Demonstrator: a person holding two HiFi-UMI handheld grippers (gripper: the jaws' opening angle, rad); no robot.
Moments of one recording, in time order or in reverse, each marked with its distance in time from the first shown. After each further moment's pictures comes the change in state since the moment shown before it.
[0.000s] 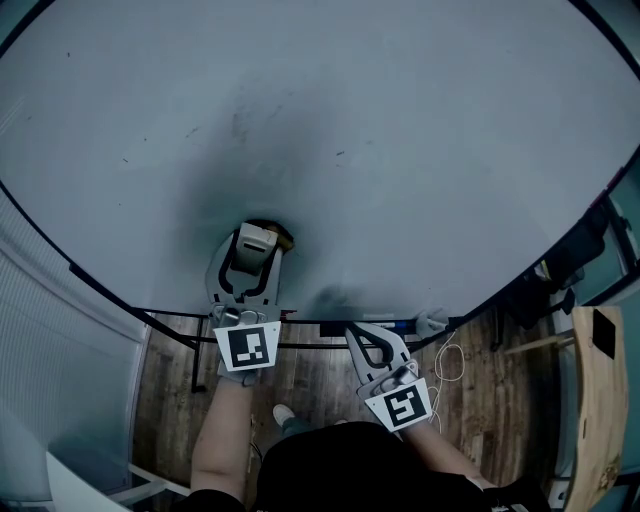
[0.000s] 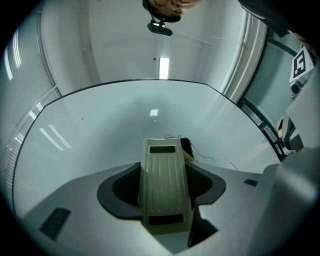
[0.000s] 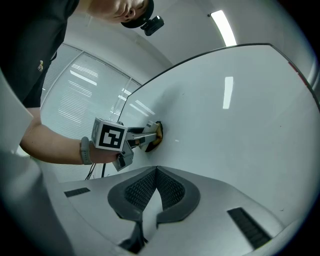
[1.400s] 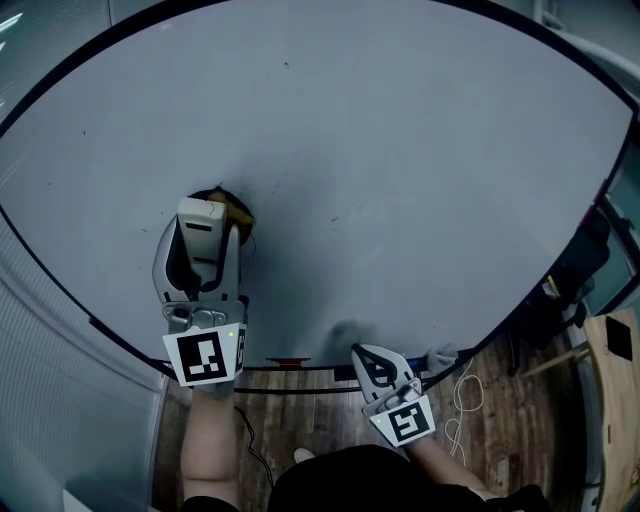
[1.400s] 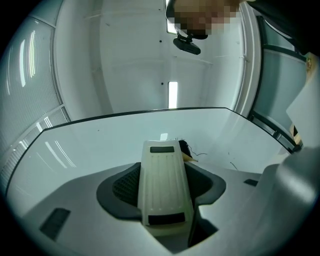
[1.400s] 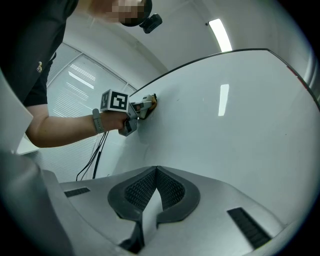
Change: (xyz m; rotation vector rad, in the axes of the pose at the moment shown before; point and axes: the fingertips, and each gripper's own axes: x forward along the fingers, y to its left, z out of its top) left arm 0.041 0.128 0.108 -0.082 -0.272 0.155; right arm 0.025 -0.022 0.015 -0.028 -0.050 -0.053
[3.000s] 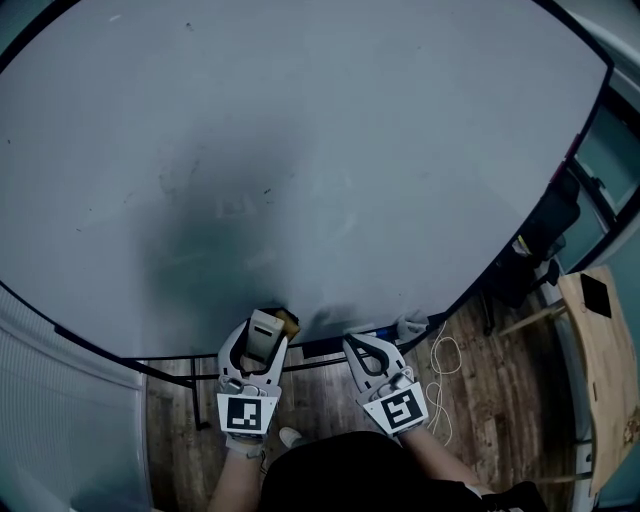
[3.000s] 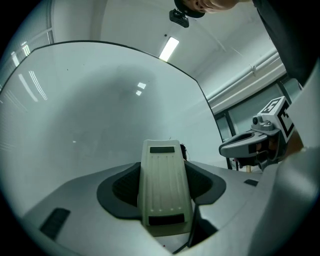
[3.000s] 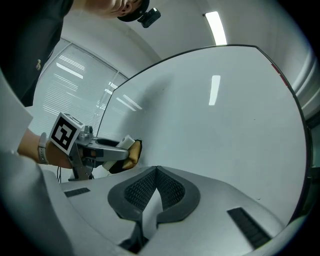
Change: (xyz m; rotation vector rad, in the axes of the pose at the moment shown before) left arm -0.167 -0.203 -0.115 -0.376 0.512 -0.395; right arm -0.052 -0.024 -0.044 0.032 0.173 -0.086
